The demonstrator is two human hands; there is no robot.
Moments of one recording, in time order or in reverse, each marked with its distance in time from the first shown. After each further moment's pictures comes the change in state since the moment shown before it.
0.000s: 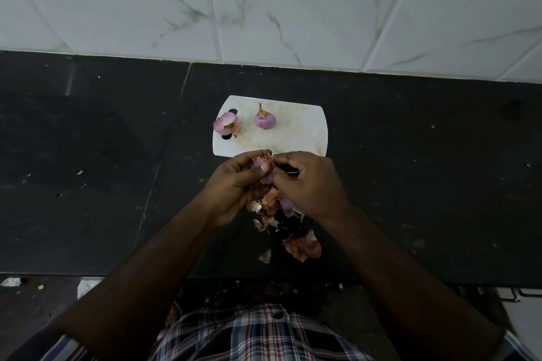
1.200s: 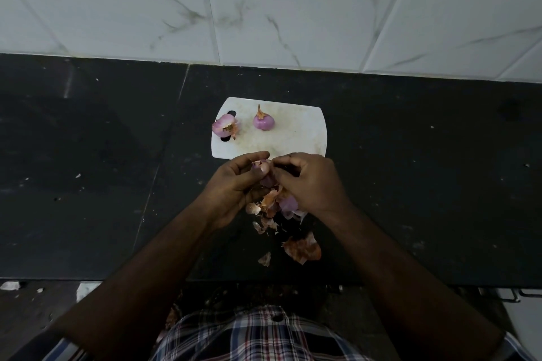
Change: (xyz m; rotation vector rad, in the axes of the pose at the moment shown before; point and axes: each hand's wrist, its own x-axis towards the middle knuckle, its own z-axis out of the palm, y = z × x) left_hand 0.003 -0.001 0.000 -0.012 0.005 0.013; right_hand 0.006 0.008 -0.001 0.028 -0.048 0.144
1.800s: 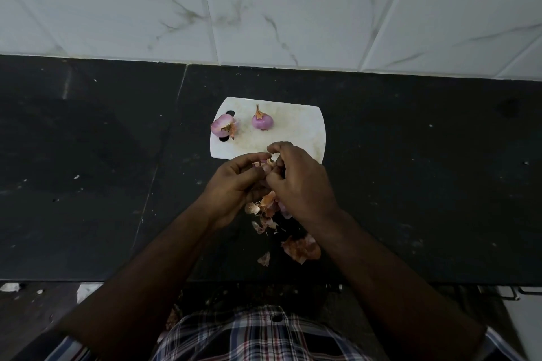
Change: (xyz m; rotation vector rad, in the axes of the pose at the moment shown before) left_hand 0.003 -0.004 -0.001 0.062 -0.012 0.023; right_hand -0.001 -0.010 0.016 -0.290 0.076 -0.119
